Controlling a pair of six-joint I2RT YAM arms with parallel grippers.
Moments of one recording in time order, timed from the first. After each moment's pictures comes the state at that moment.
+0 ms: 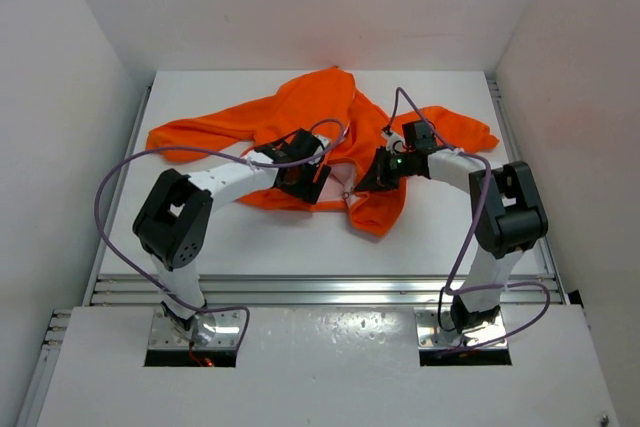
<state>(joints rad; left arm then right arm) -0.63 1.80 1.27 -0.51 -0.11 -0.17 0.22 1.83 1.03 -0.21 -0.72 0.49</state>
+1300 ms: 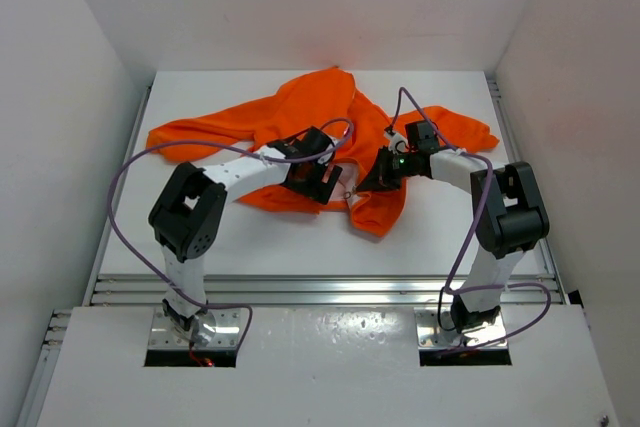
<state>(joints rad) -0.65 1.90 1.38 -0.56 -0.08 -0.20 0.21 1.82 1.02 -0.21 -0.74 0.48</state>
